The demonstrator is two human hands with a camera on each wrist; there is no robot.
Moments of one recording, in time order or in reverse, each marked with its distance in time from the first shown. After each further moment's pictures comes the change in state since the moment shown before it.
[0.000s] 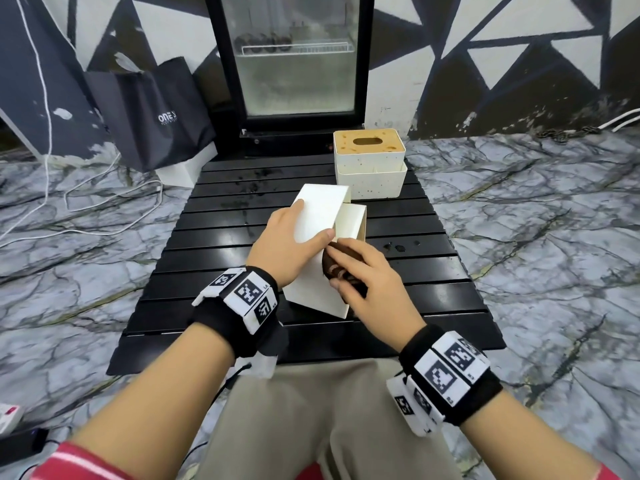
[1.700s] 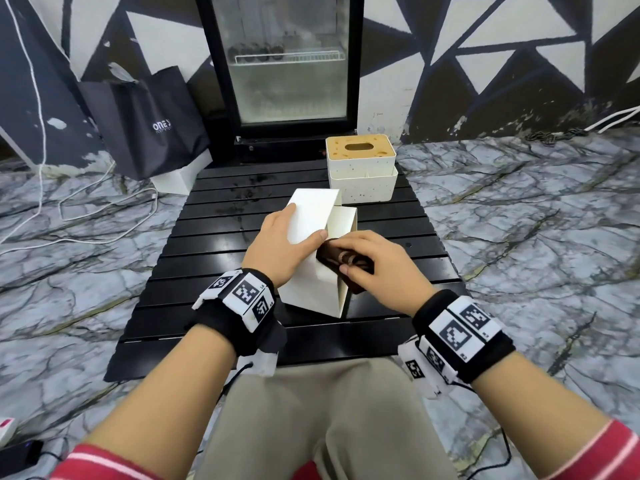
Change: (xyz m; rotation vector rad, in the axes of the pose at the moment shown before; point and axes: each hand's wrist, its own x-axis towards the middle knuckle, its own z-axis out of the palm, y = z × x) left_hand 0.000 0.003 -0.001 -0.005 0.007 -0.041; right_hand 0.026 0.002 -0.041 -0.035 -0.239 0.125
